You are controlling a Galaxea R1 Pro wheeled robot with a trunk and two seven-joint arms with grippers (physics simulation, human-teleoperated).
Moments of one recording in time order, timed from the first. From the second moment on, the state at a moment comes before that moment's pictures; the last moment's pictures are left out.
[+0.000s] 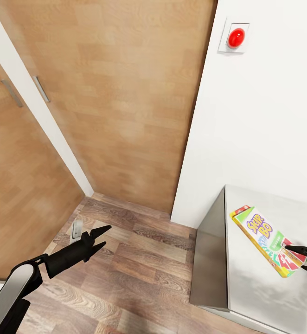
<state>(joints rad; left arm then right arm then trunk) -0.23 0.25 0.00 -1.58 1.54 0.80 0.10 -0.42 -0.69 -0.43 -0.83 -0.68 1.04 0.59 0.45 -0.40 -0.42</state>
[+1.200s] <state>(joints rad) -0.23 0.25 0.00 -1.58 1.53 0.80 0.10 -0.42 -0.69 -0.43 -0.83 -0.68 1.04 0.59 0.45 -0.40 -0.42</state>
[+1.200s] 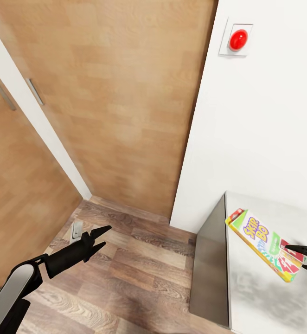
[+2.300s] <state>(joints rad) -0.23 0.25 0.00 -1.58 1.52 0.80 0.10 -0.42 -0.69 -0.43 -0.84 -0.68 1.04 0.59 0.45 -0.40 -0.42</state>
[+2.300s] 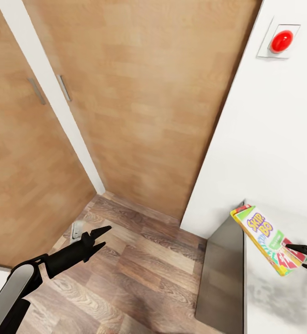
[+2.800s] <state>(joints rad) -0.23 0.25 0.00 -1.58 1.52 0.80 0.10 -0.42 -0.69 -0.43 -0.84 -0.68 1.04 0.59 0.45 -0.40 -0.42</state>
